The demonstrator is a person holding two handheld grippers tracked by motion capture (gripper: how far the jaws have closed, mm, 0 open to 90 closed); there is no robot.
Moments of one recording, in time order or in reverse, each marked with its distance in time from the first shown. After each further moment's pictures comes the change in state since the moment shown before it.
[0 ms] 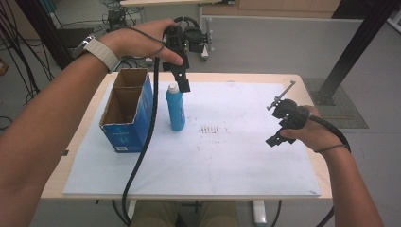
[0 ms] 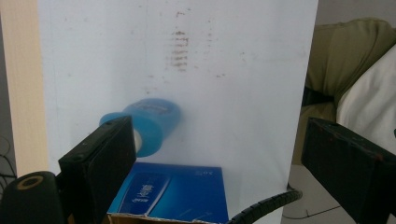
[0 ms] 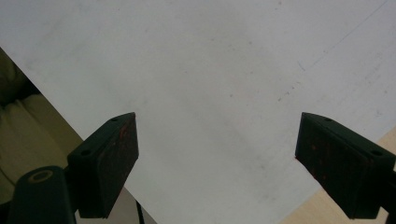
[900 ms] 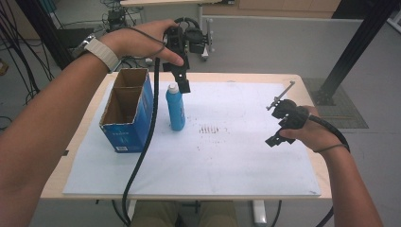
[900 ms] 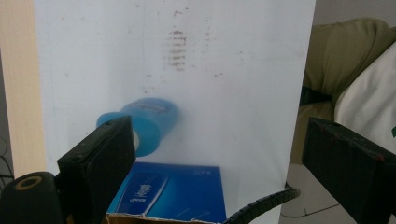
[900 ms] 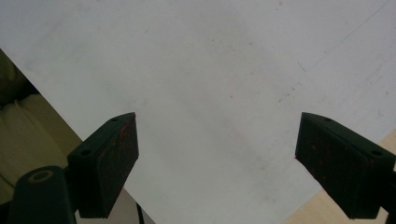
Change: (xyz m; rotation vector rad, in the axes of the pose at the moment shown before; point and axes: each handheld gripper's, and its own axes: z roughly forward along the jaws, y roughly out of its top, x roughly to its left) left arm 0.000 0.000 0.000 0.002 -0.009 -0.001; right arm -0.001 0.002 0.001 0.001 0.002 -0.003
